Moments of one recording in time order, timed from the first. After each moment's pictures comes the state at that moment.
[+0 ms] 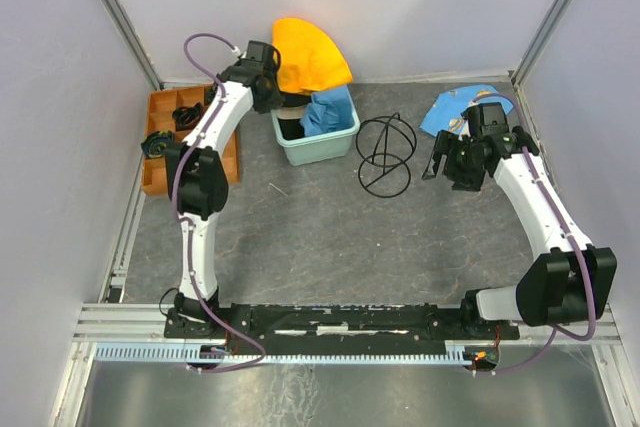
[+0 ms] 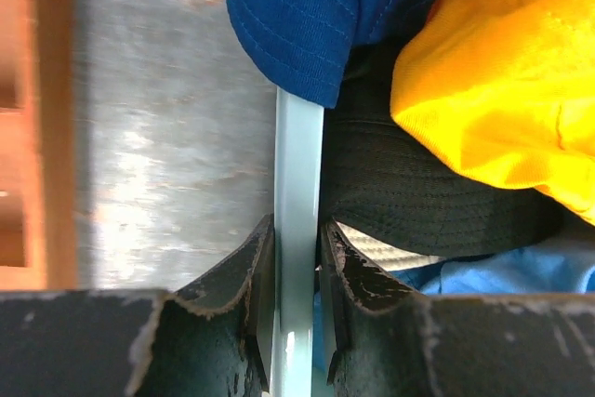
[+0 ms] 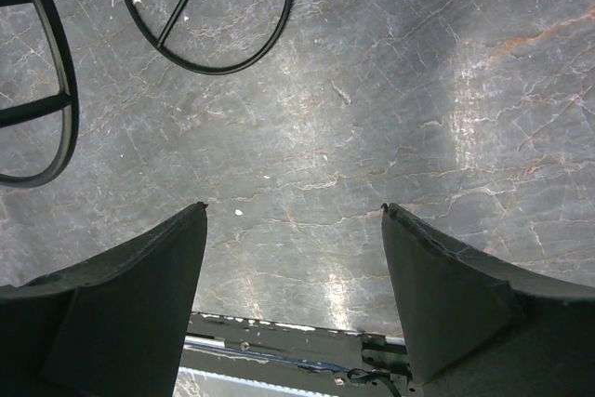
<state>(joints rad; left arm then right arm) -0.27 2.22 2.13 -0.79 -0.18 -0.58 0.08 1.35 1.20 -0.91 -0.15 0.41</state>
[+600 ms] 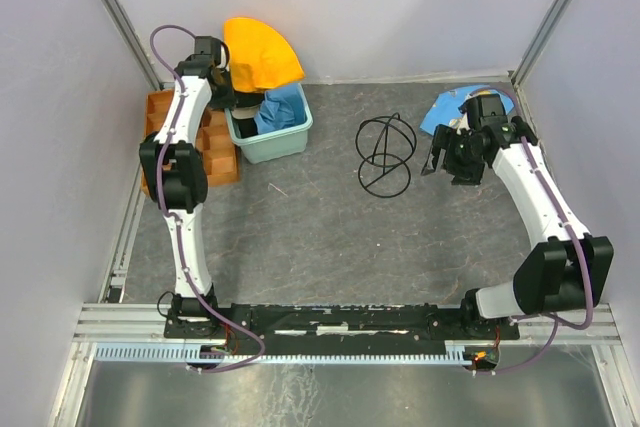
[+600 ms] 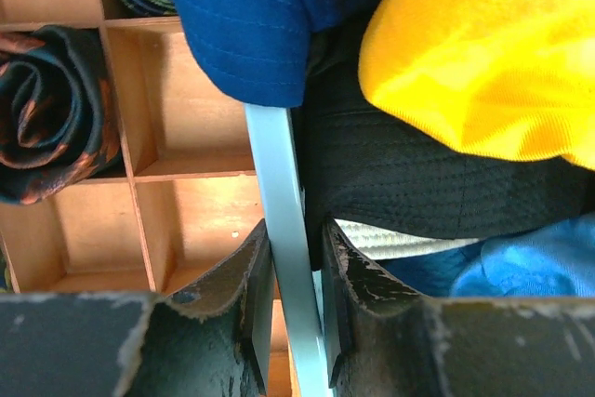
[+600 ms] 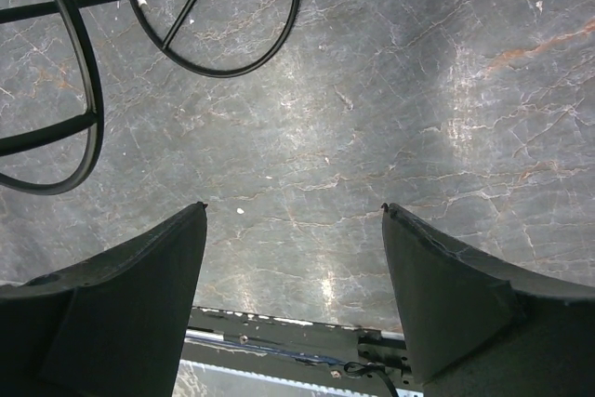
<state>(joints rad) -0.04 2.27 2.22 -0.90 -0.08 -0.17 0.08 1.41 1.27 -0.95 -0.16 0.38</state>
